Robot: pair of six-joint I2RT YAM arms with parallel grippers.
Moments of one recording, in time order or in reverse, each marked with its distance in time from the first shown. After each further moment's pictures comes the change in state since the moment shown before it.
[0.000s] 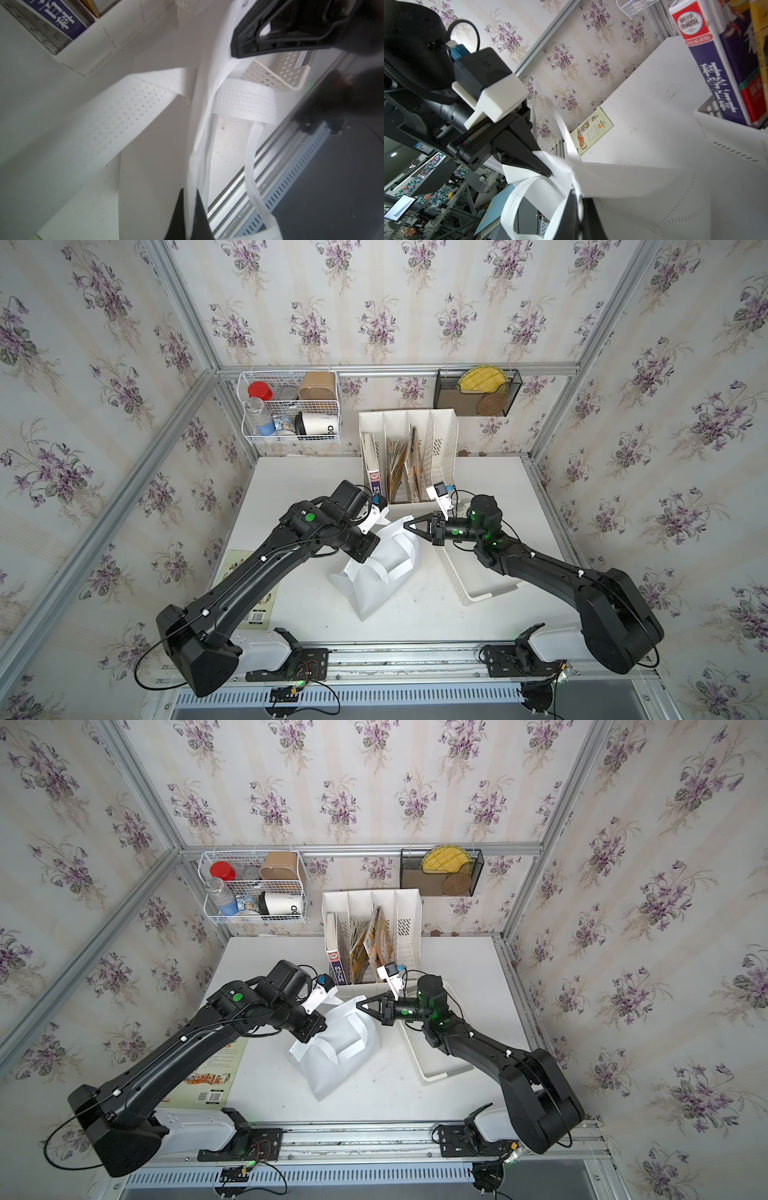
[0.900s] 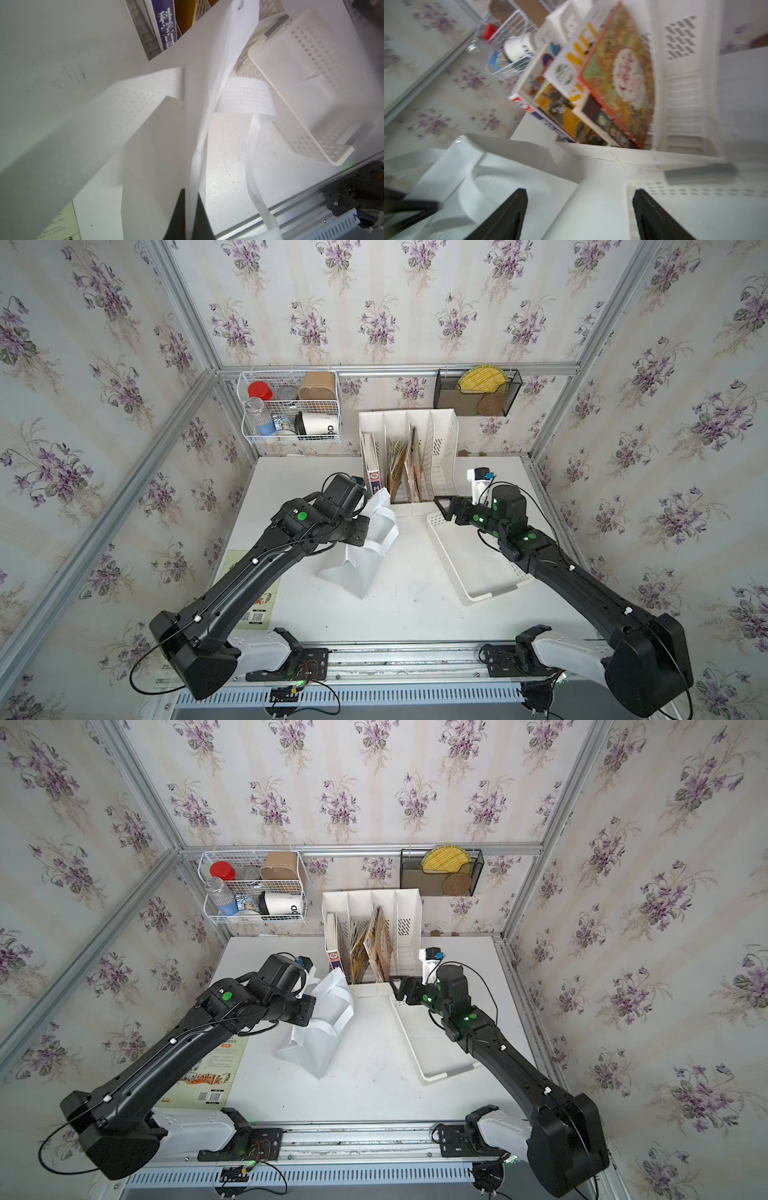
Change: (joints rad) left arm 0.010 -0.023 0.045 0.034 -0.307 -0.332; right arm -0.178 -0.230 0.098 -0.630 0.703 -0.151
